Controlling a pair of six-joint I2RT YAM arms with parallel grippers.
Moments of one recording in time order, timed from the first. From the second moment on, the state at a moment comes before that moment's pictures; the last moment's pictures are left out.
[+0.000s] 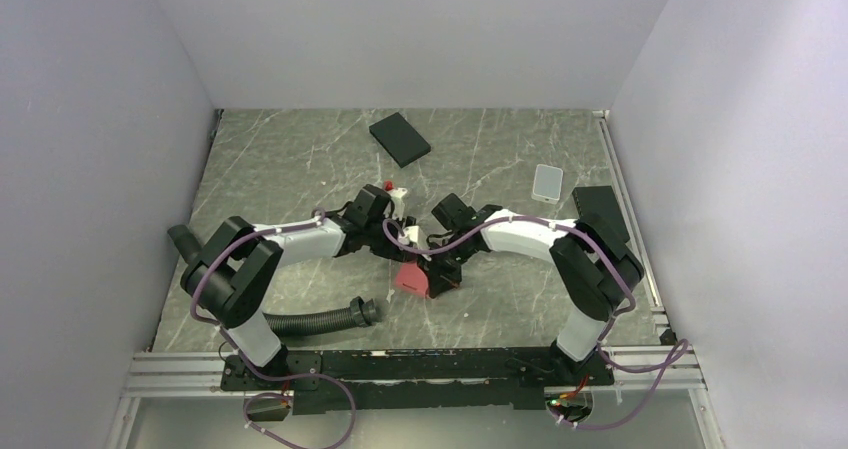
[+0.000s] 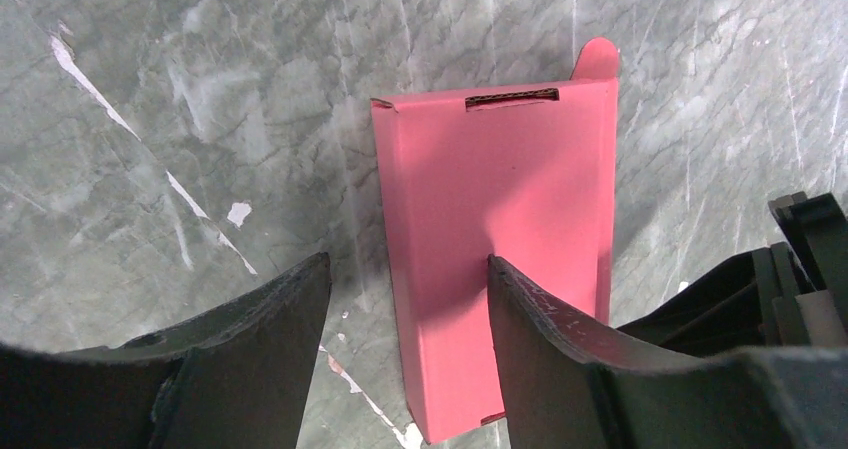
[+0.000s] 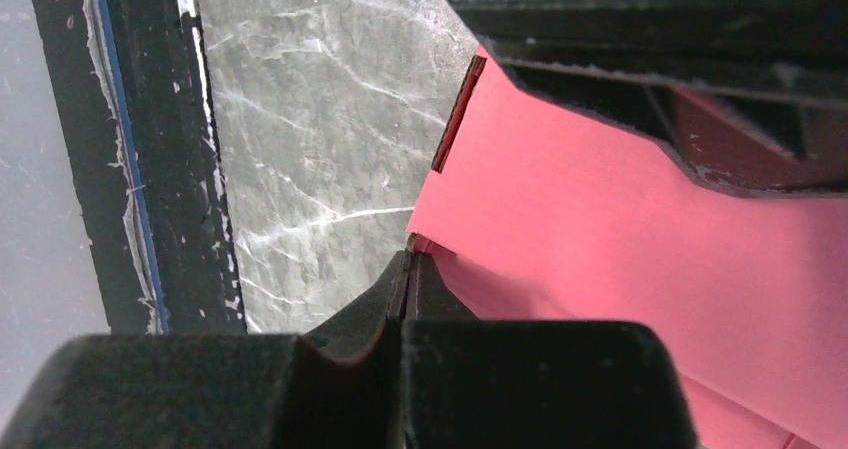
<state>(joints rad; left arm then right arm) -0.64 1.67 0.85 -0.06 0.29 -0.36 0.73 1.72 0.97 -0.53 -0.72 -0.53</state>
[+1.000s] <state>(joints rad) -0.64 1.61 0.79 -0.03 0.26 -0.41 0.71 1.61 0.99 -0.61 -0.69 -0.54</state>
